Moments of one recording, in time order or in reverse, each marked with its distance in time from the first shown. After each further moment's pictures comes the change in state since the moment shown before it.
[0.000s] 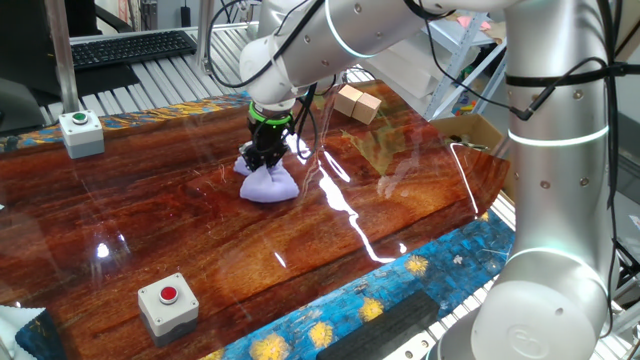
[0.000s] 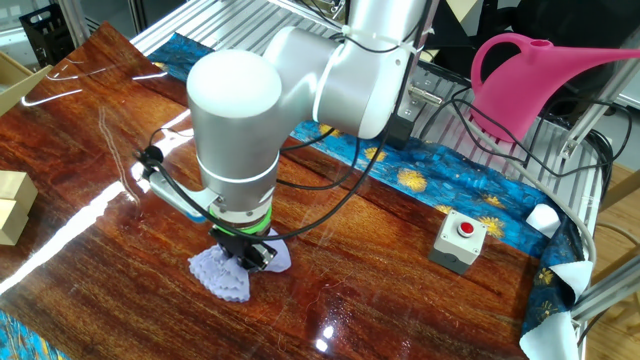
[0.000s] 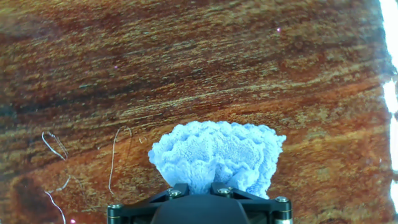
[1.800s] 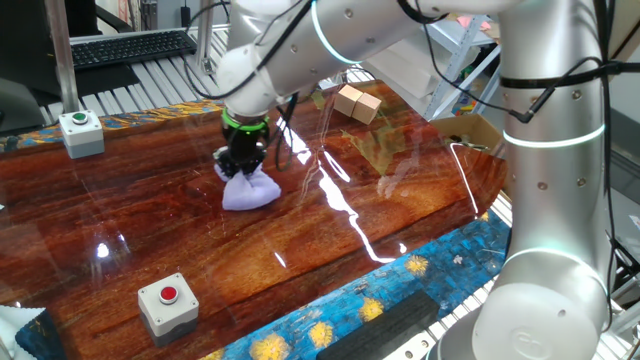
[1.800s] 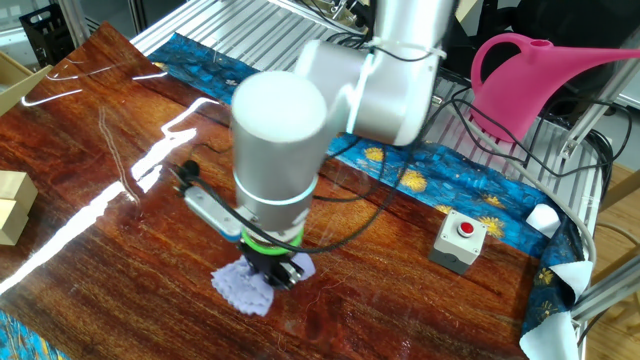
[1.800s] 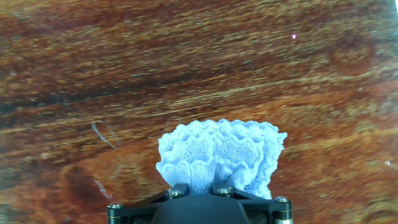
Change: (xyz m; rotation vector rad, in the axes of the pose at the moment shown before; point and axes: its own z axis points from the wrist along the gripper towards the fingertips) arm 0.002 0.068 -0.003 0.002 0.005 0.146
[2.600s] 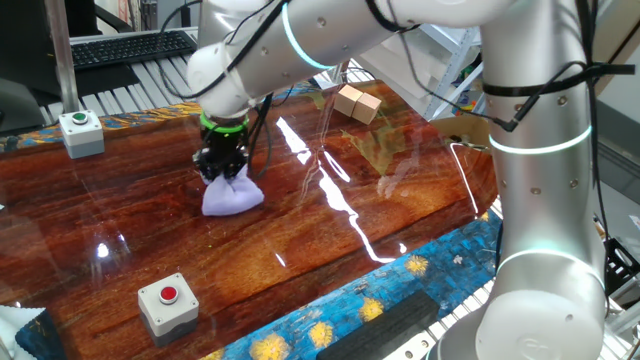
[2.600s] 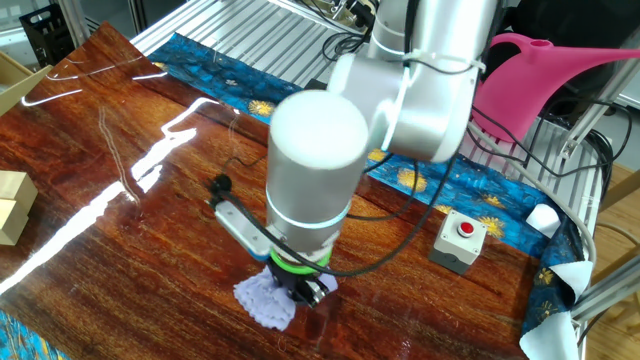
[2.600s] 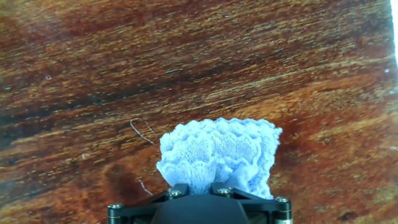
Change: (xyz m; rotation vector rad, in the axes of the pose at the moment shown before) arm 0.006 0.044 0.004 0.009 -0.005 0.072
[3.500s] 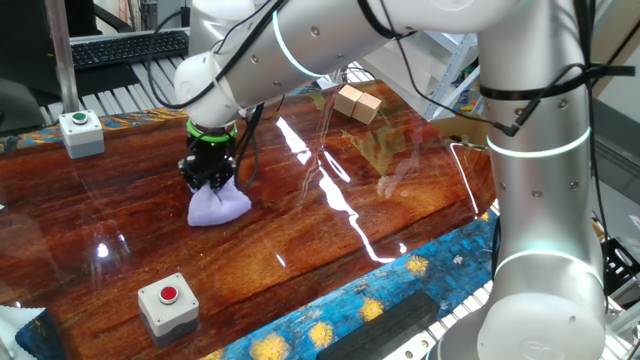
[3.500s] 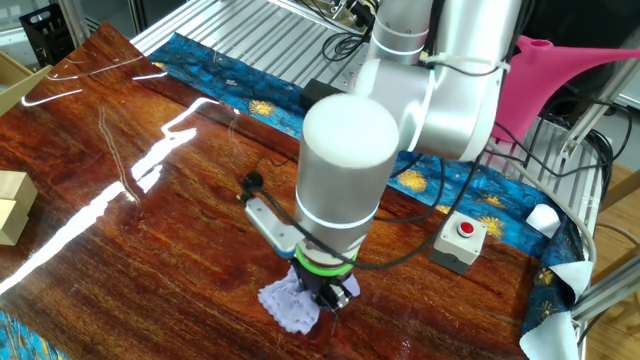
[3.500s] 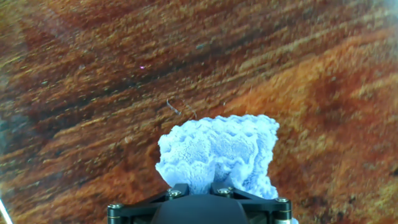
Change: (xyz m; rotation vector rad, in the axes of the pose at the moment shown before) arm 0.028 0.029 -0.006 -0.051 0.016 0.091
